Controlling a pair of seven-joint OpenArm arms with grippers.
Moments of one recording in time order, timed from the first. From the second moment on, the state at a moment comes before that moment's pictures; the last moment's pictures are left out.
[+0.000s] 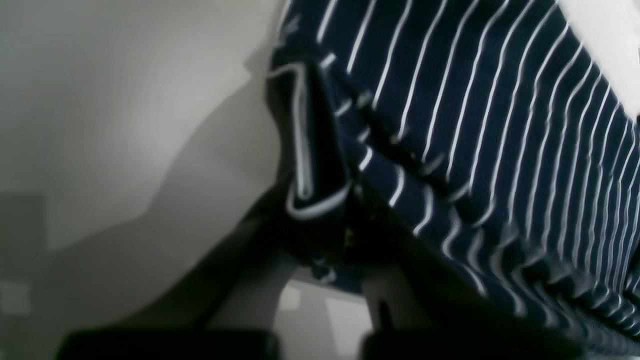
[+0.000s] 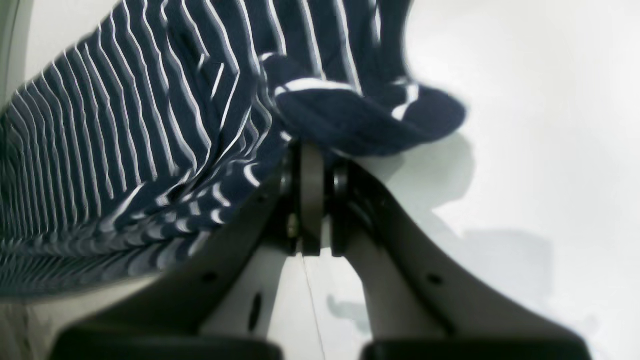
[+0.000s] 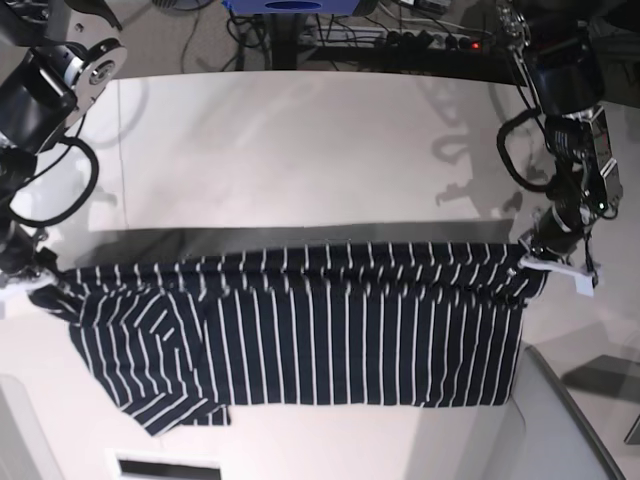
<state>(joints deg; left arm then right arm) -7.2 -16.9 -25.0 63.1 -32.2 -12.2 36.7 15.9 6.4 45.8 68.8 16.6 29.0 -52.5</state>
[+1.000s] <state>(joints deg) 4.6 -16.0 -24.9 73.3 -31.9 -9.5 40.1 9.2 7.6 44.1 70.6 16.8 20.6 -61.2</state>
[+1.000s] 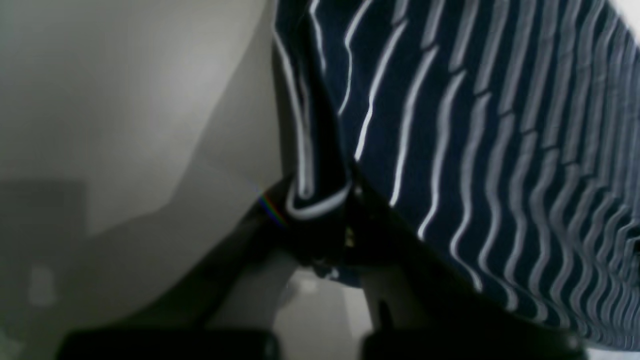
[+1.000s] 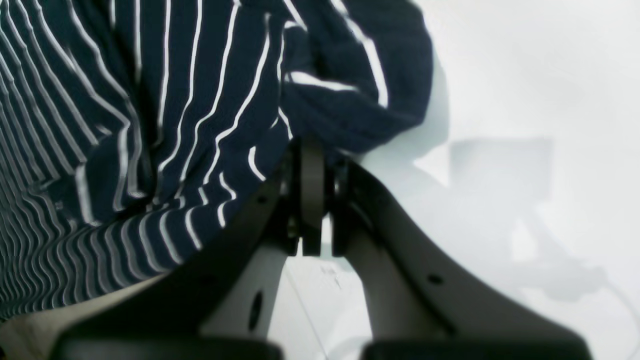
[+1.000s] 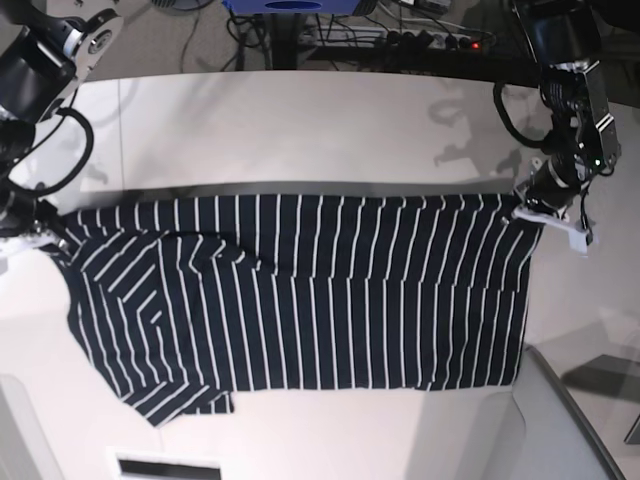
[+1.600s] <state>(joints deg) 13.3 -16.3 -24.9 73.5 -32.5 -9.9 34.4 0.2 6.9 44.1 72.2 17.7 23.3 -57.9</state>
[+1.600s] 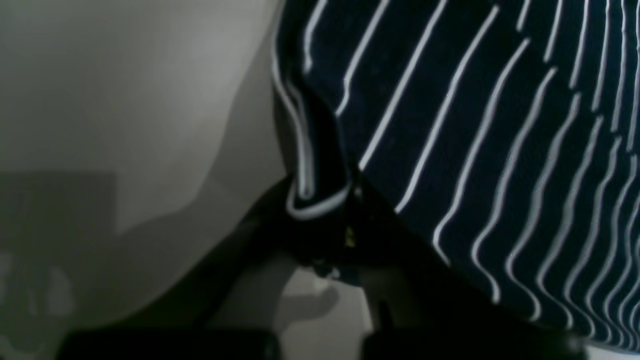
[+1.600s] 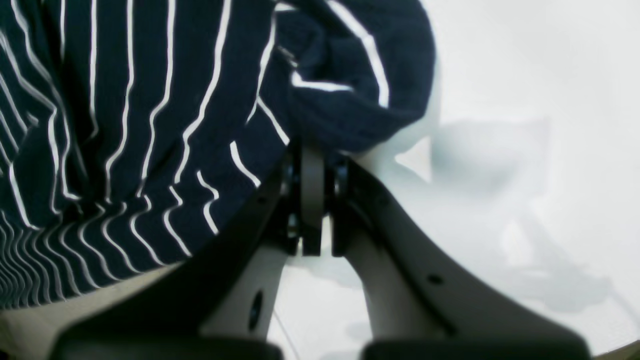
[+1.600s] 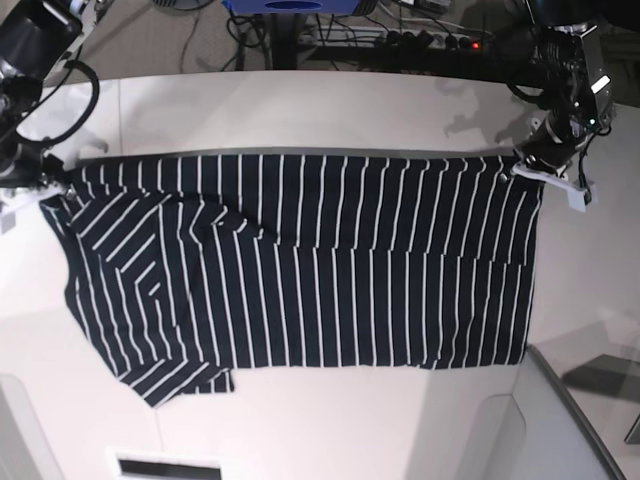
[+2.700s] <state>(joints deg) 25.6 -16.3 -24.9 81.6 -32.3 -9.9 33.7 -13.0 1.6 47.7 83.8 17.5 24.1 -58.4</state>
